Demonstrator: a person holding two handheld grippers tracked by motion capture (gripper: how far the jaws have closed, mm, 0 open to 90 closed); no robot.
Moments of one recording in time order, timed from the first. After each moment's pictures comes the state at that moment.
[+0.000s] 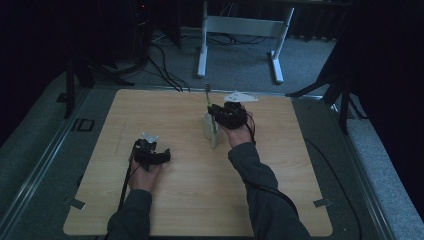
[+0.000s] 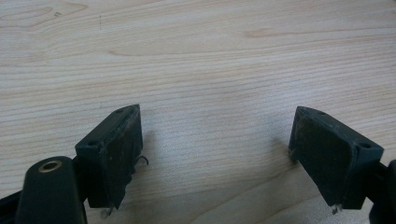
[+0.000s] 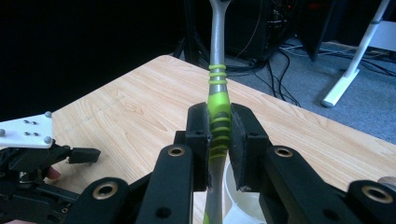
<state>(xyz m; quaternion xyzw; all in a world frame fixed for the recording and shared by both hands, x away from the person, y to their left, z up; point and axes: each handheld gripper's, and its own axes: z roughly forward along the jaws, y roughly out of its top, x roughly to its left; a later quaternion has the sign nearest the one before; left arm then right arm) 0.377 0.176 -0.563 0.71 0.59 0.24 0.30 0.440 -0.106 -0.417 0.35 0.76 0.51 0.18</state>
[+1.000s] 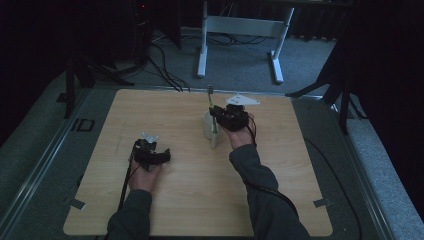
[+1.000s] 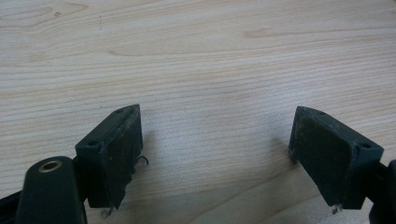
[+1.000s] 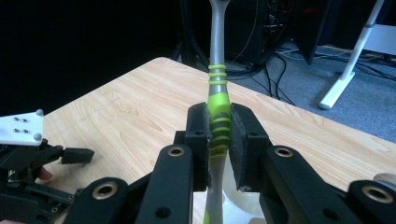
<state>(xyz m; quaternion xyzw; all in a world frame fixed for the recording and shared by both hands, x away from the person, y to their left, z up) 0.377 0.176 -0.563 0.71 0.59 0.24 0.30 0.439 -0.112 -0.425 0.35 0.76 0.52 0.19</state>
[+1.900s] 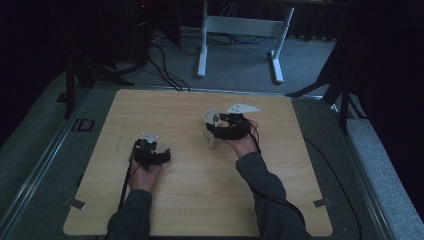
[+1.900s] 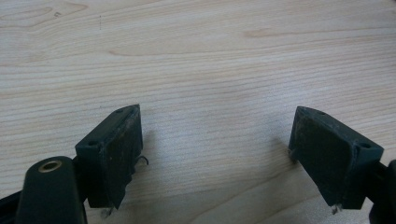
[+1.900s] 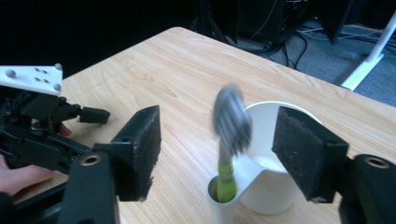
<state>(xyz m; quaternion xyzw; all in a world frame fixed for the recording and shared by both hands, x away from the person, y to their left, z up) 0.377 0.176 -0.563 0.71 0.59 0.24 0.30 0.428 -0.121 -0.444 0.33 0.79 0.49 0.15</state>
